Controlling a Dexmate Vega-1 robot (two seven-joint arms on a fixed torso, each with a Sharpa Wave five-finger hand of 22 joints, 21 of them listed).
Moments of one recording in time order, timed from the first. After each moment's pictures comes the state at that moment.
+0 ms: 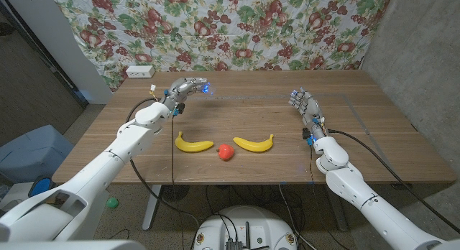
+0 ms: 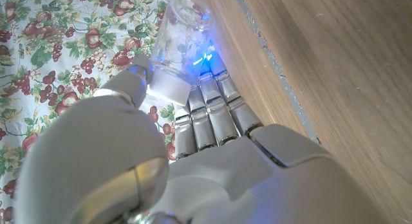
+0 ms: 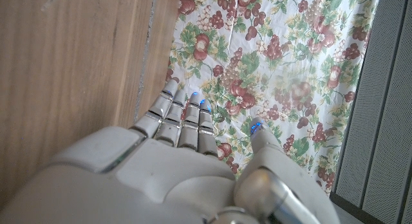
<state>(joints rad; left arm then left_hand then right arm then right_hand) 0.77 0.62 0.37 -1.48 -0.62 -0.04 -0.01 0.91 0.02 0.63 -0.18 0.17 0.80 0.10 0.28 0.24 0.86 0.03 0.34 0.22 0.88 -0.05 0.26 0.19 0.57 -0.05 0.65 0.20 -1.04 -0.47 -0.36 -1.51 0.59 0.39 -0.15 0.29 0.16 0.45 -0.11 0.19 0.40 0.07 0.20 0.19 0.41 0.08 0.24 0.27 0.26 0.02 0.33 0.41 0.24 0.04 0.58 0.17</state>
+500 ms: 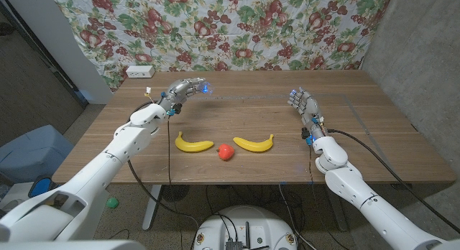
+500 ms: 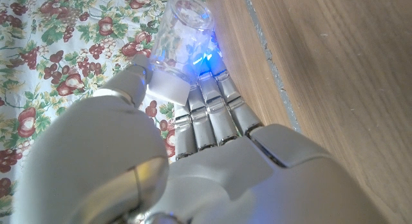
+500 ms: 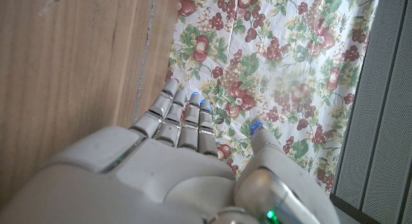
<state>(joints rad) 0.77 0.60 0.34 -1.43 -0.74 -0.04 -0.10 0.91 0.02 0.62 -0.18 0.17 0.81 0.10 0.27 0.24 0.86 0.03 0.34 0.22 0.88 -0.05 0.26 0.20 0.58 -0.06 0.66 0.20 -1.04 -0.47 -0.36 -1.51 0.58 0.38 -0.16 0.29 0.16 0.45 -0.11 0.19 0.40 0.07 0.20 0.19 0.41 0.08 0.24 0.27 0.26 0.02 0.33 0.41 0.26 0.04 0.57 0.17</state>
